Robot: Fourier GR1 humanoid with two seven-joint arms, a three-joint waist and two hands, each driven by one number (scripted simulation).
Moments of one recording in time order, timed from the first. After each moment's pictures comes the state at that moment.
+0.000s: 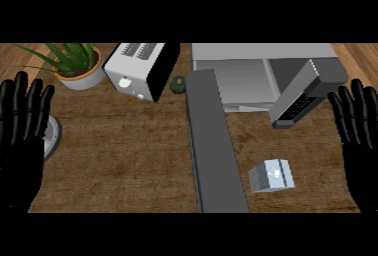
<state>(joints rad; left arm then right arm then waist) -0.03 0.09 0.01 -2.10 -0.03 0.02 0.01 0.00 -0.09 0.00 -2.10 0.01 0.03 0.02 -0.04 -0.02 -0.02</state>
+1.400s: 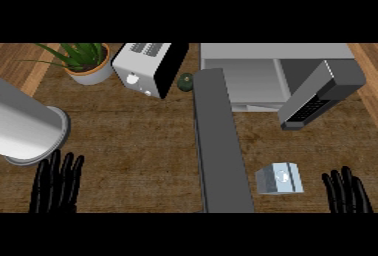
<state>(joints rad) 0.47 0.02 -0.21 -2.05 0.18 0.04 -0.31 0.63 -0.01 0.26 -2.24 0.12 -0.08 -0.17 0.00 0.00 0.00</state>
